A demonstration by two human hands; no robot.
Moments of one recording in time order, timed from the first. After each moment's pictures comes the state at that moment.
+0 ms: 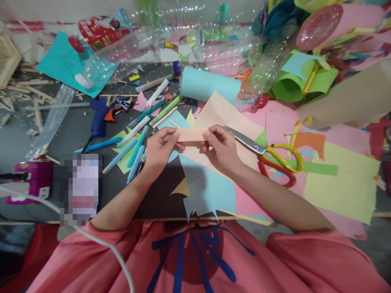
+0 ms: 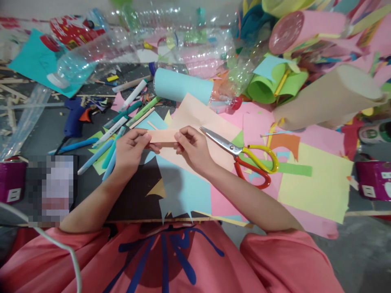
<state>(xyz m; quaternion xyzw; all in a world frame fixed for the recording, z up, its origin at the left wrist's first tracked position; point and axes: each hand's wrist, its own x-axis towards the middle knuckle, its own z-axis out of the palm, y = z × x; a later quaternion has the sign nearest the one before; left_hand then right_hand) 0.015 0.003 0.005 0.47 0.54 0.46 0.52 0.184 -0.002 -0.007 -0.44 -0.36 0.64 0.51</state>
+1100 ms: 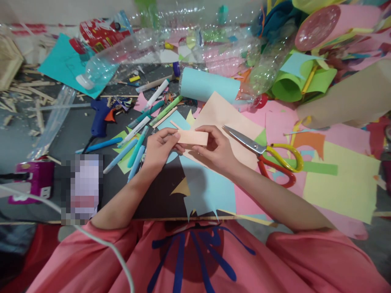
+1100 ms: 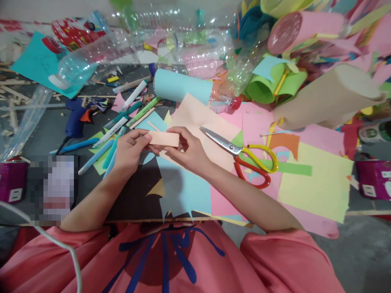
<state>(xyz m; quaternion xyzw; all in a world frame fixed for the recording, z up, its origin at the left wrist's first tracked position) 0.016 0.006 0.005 0.43 0.53 0.46 0.57 0.188 -0.005 -0.021 -0.43 -0.58 0.50 0.47</state>
